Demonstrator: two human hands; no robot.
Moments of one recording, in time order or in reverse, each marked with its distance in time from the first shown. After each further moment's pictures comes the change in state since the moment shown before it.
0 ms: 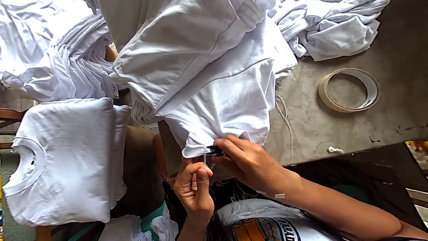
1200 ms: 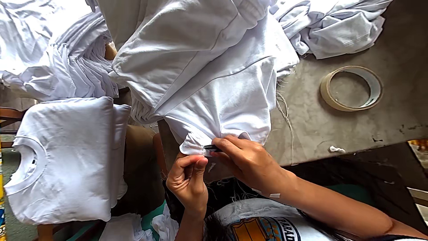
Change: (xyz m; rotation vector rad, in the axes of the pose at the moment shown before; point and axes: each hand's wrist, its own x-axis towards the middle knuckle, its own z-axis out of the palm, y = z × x) left_hand 0.013 -0.003 0.004 0.058 0.135 0.045; right_hand 0.003 -0.002 0.003 -0.028 0.039 0.011
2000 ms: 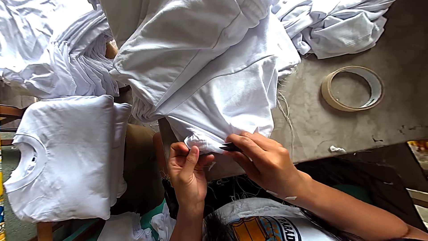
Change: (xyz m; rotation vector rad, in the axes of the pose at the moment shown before) left_hand 0.012 0.015 0.005 -0.500 0.163 -0.550; right_hand -0.007 0.005 -0.017 -0.005 0.100 -0.023
